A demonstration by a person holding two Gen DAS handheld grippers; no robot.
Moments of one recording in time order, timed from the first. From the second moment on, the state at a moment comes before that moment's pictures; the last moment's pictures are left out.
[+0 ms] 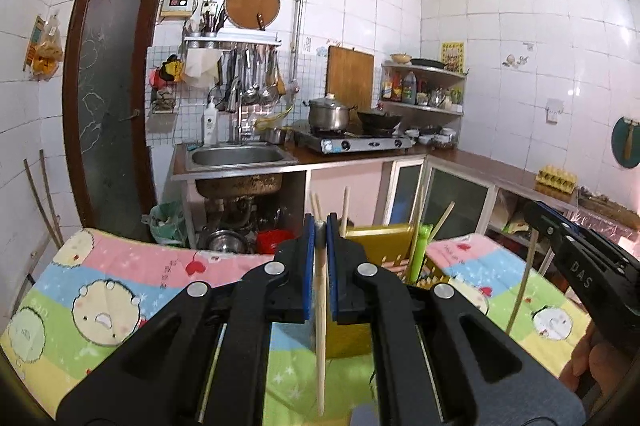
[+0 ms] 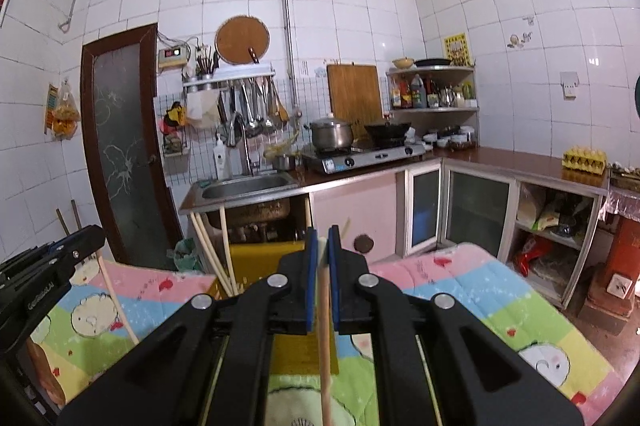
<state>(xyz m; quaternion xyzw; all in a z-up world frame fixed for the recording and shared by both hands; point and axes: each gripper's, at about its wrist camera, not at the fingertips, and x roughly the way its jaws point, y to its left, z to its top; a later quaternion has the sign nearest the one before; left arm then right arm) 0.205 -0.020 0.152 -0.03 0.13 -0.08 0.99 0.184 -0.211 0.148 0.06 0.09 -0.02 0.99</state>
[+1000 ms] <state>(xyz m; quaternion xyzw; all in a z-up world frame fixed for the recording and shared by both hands) 0.330 -0.052 0.134 -0.04 0.12 -0.07 0.99 0.318 -0.212 0.151 0.06 0.05 0.01 1.00</state>
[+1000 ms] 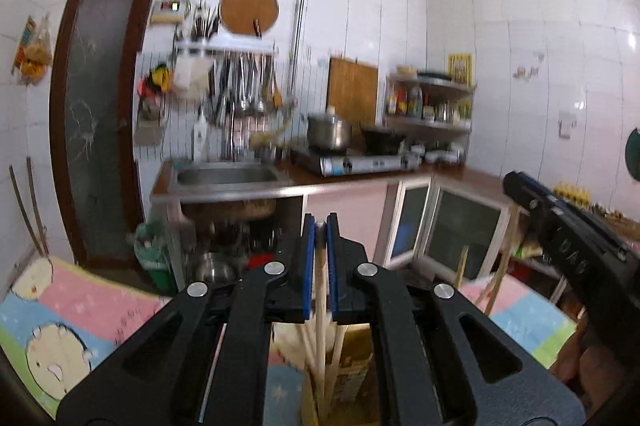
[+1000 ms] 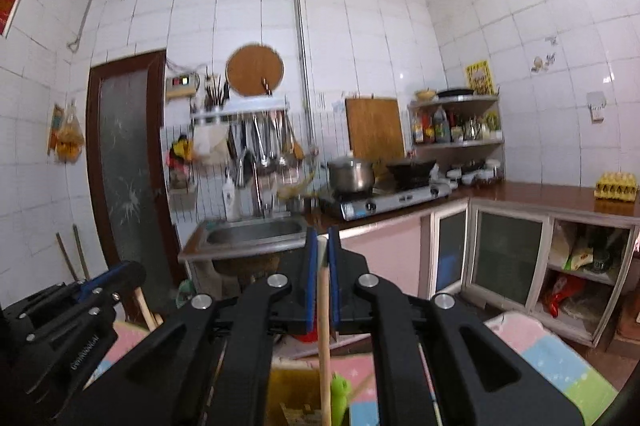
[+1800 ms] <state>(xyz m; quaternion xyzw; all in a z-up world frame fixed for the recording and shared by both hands) 0.219 0.041 0.093 -0.06 0.24 -0.06 0.97 0.156 -0.229 0.064 0.03 0.25 -0.03 0.97</state>
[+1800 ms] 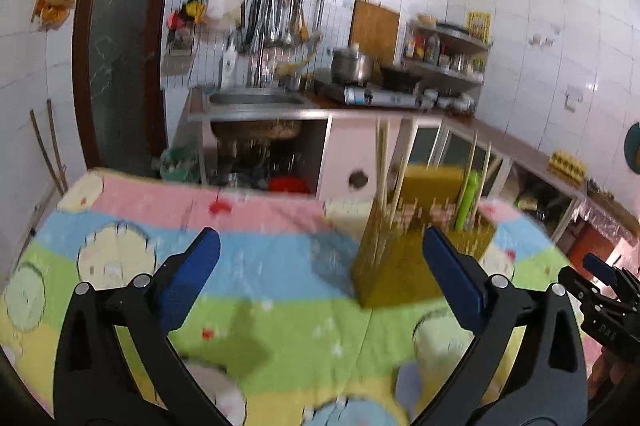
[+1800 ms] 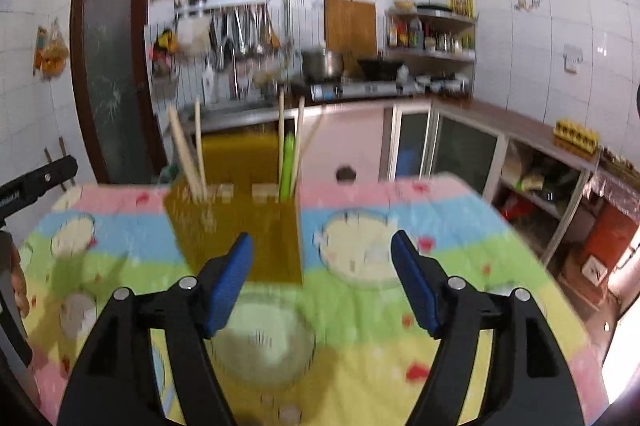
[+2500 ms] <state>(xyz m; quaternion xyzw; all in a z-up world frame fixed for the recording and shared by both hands) 0.177 0.026 -0.011 0.00 0.37 -0.06 0.93 0.104 -0.190 -0.035 0.02 0.37 0.02 0.93</state>
